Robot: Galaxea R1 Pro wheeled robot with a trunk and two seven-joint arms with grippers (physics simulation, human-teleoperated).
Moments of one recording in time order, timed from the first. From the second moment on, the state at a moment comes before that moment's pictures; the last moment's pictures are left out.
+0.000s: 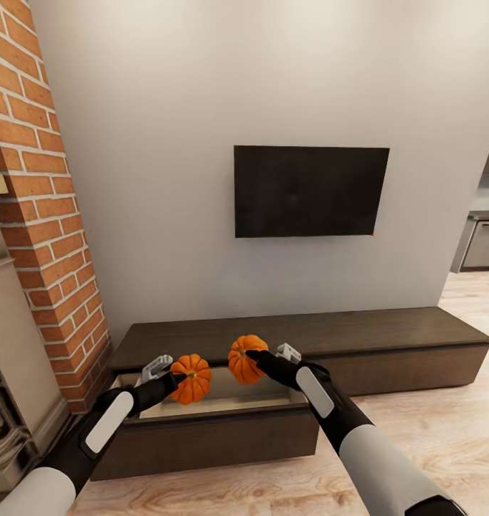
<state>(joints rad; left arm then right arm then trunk) -0.55 0.18 -0.25 -0.86 0.95 0.49 0.02 -0.72 0.10 0.24 -0.67 -0.85 0.45 0.02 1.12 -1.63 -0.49</state>
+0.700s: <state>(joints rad) -0.55 0.18 -0.23 -0.86 0.95 0.49 0.02 -0.80 0.11 0.26 -0.47 -0.81 0.33 0.02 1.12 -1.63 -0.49</state>
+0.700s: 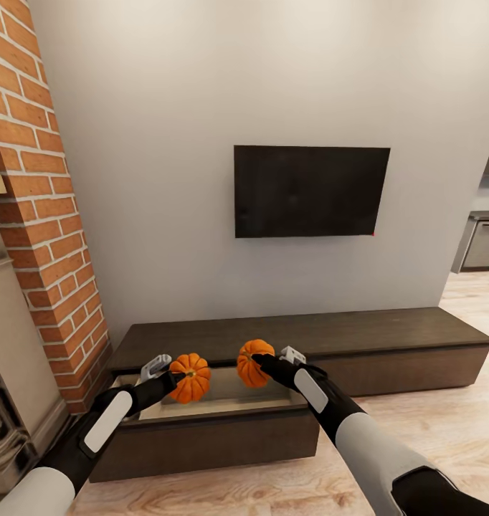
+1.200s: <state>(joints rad) -0.55 0.18 -0.23 -0.86 0.95 0.49 0.03 -0.80 0.11 0.26 -0.47 -0.81 0.33 0.02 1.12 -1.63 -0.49</state>
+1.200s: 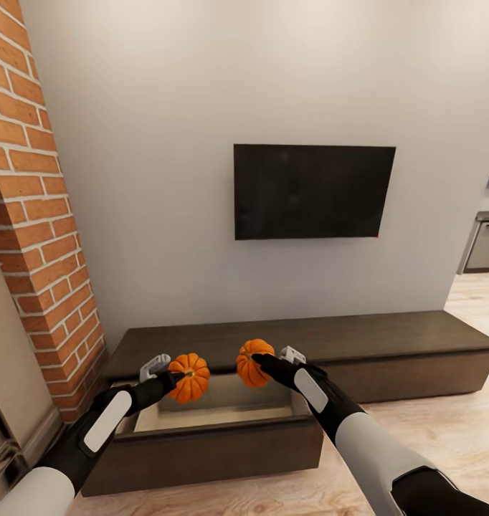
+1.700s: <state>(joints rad) -0.55 0.18 -0.22 -0.88 0.94 0.50 0.16 -0.80 0.11 0.30 -0.47 -0.81 0.34 0.01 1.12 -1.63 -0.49</state>
